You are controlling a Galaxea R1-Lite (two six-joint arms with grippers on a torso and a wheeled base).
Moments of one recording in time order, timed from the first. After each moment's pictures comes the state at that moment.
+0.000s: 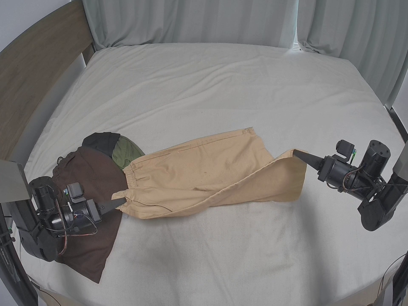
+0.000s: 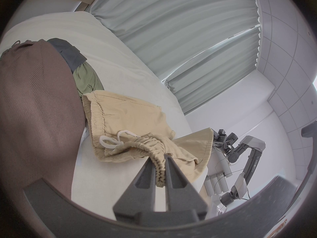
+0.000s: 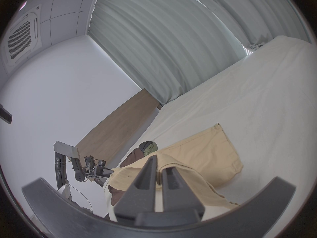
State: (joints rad) left arm 0.05 2.08 -0.28 -1.55 -0.90 -0.54; right arm 0.14 1.99 -0.53 -1.53 0.69 0.53
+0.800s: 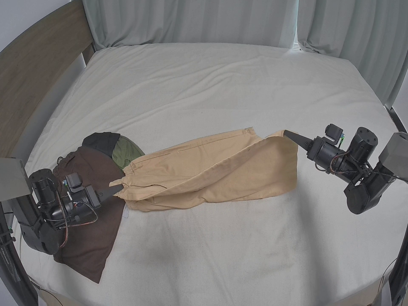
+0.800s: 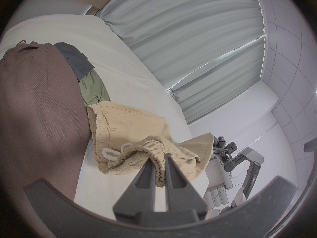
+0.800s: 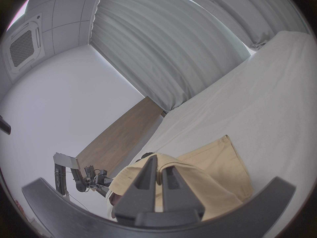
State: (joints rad) left arm 0.06 2.09 -0.37 -1.55 -0.82 -0.66; right arm 0.14 2.12 -0.80 -1.52 0.69 0.64
